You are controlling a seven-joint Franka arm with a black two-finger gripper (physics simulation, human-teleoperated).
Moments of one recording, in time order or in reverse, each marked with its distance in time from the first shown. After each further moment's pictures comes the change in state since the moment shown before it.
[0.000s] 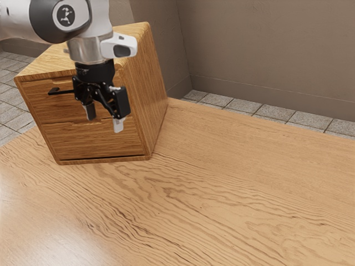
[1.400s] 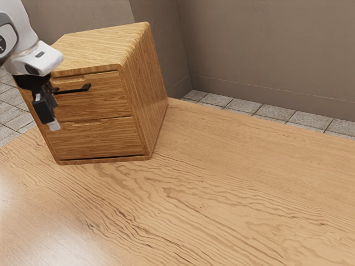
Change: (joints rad) arm 0.226 -0.218 0.081 -0.347 0.010 0.412 0.897
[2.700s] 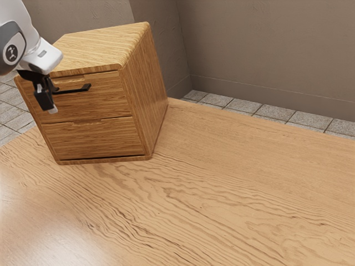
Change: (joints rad) arm 0.036 0.130 0.044 0.073 0.088 0.244 0.066
